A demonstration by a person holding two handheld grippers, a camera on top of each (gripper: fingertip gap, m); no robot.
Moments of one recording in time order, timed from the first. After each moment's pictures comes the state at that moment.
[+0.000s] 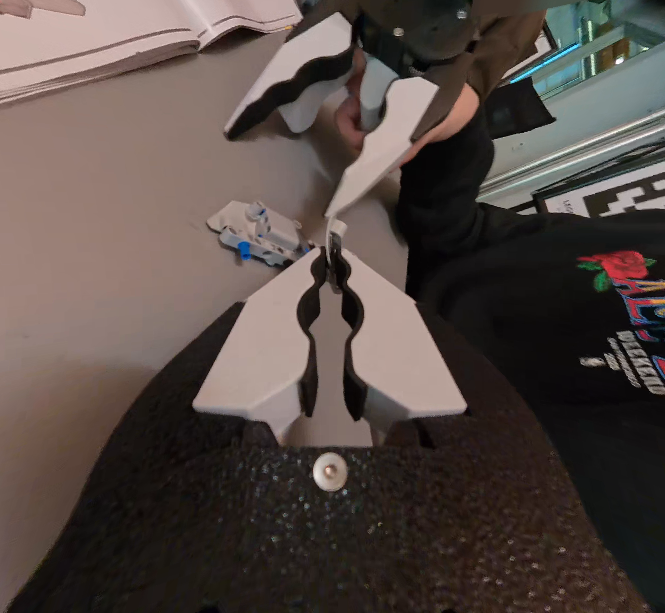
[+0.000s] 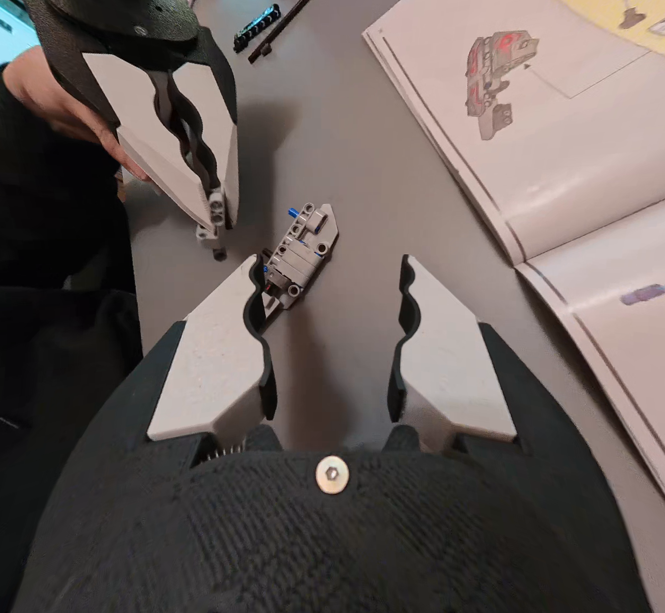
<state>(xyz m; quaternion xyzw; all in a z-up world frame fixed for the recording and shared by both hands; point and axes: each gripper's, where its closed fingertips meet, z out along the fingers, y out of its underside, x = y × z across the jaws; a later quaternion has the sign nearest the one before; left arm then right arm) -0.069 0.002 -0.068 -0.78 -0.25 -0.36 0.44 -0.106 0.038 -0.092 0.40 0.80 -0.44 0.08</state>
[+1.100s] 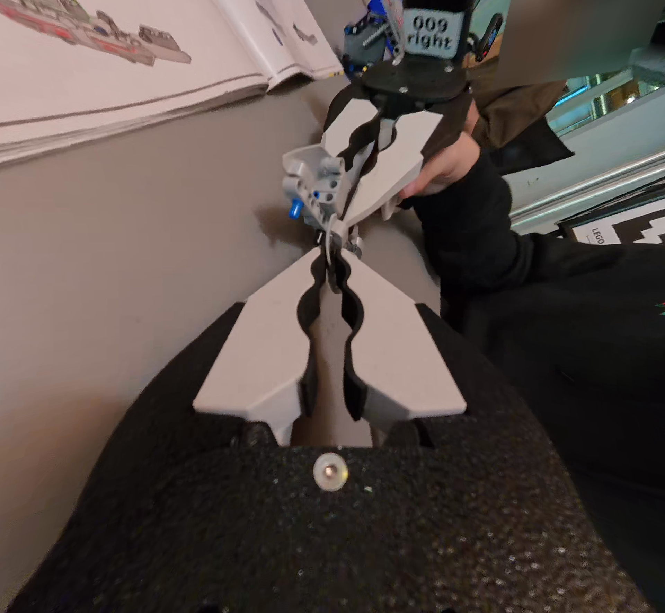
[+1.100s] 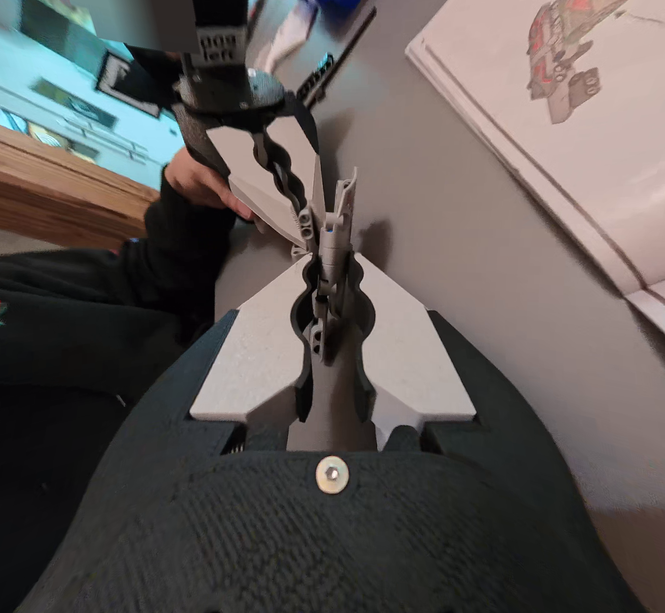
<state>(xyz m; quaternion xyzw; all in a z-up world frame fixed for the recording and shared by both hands) -0.097 -0.002 -0.084 -0.77 -0.27 -0.32 0.49 -0.105 0.008 -0.089 0.42 0.71 -0.52 0.20</state>
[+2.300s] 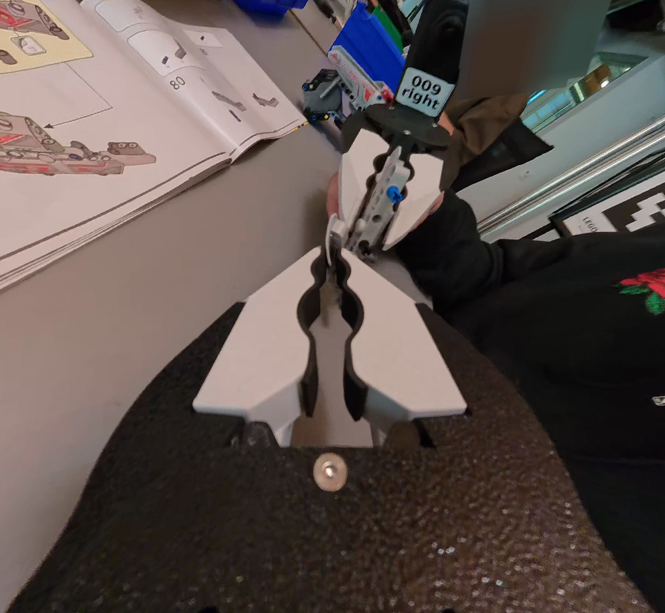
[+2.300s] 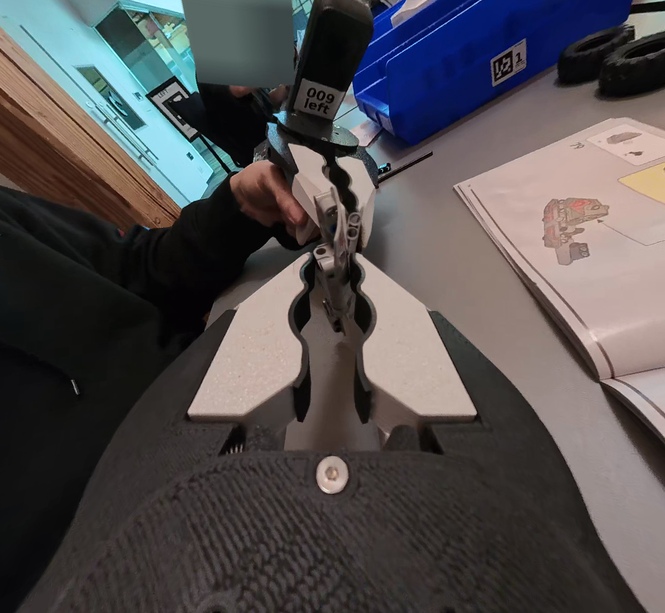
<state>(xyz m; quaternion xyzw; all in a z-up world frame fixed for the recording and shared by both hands) -0.102 0.014 -0.052 -0.76 -0.22 -0.30 0.54 -0.095 0.012 -0.035 0.28 0.70 -0.65 0.07</state>
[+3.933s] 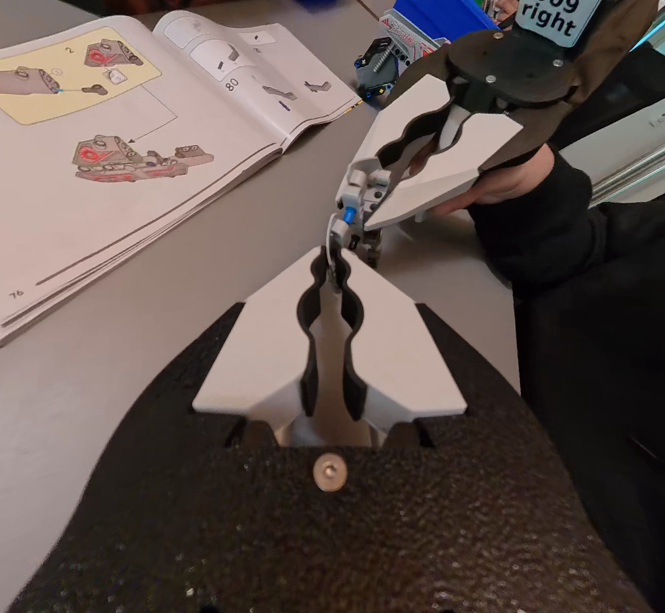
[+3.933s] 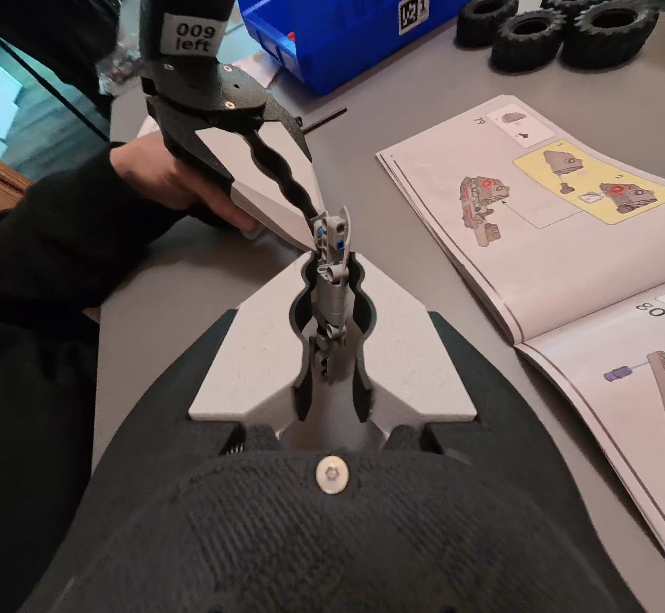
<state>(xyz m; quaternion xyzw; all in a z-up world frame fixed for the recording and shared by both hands) -0.116 0.005 -0.073 -0.81 -0.20 -0.18 0.52 -0.118 0.013 -0.056 0.35 0.78 -0.52 -0.06</state>
